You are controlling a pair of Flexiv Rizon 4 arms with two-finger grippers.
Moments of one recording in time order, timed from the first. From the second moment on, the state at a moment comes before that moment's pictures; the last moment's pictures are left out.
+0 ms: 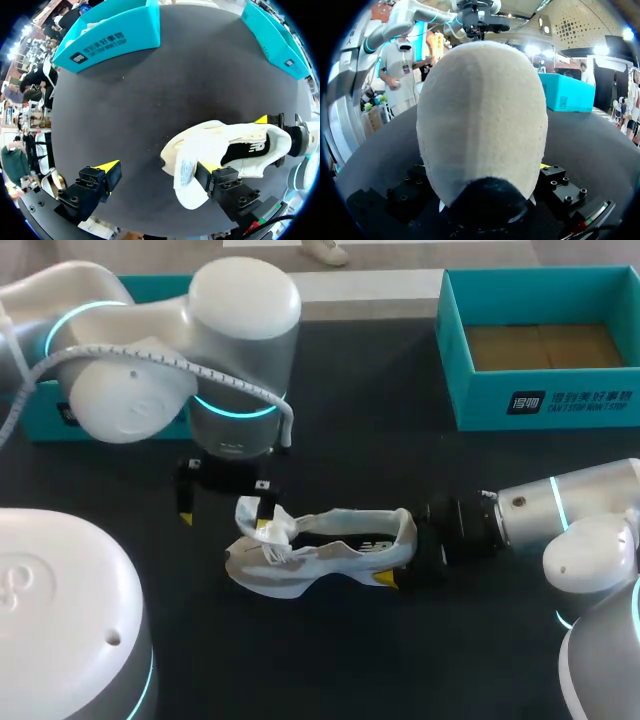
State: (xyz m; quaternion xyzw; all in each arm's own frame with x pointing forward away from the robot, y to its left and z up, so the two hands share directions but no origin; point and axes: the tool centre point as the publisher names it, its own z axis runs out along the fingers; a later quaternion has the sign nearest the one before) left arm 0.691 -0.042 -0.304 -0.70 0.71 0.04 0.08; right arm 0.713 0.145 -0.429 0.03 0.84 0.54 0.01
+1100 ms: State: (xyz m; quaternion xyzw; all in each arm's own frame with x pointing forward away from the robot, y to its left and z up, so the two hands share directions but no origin) left arm 0.689 -0.162 -0.218 -0.30 0.95 -0.08 0.00; right arm 0.713 0.145 -0.429 0.03 0.84 0.54 0.01
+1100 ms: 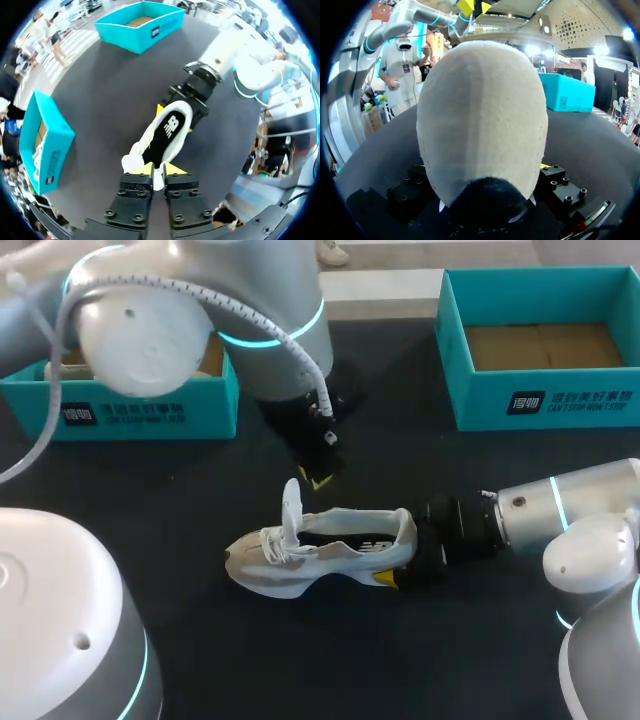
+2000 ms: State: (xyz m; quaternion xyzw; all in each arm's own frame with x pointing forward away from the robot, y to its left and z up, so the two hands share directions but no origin) left arm 0.674 -0.205 -0.249 -0.03 1.00 -0.05 -0.05; right arm 0.713 0.145 -0.429 0.03 0.84 0.54 0.01
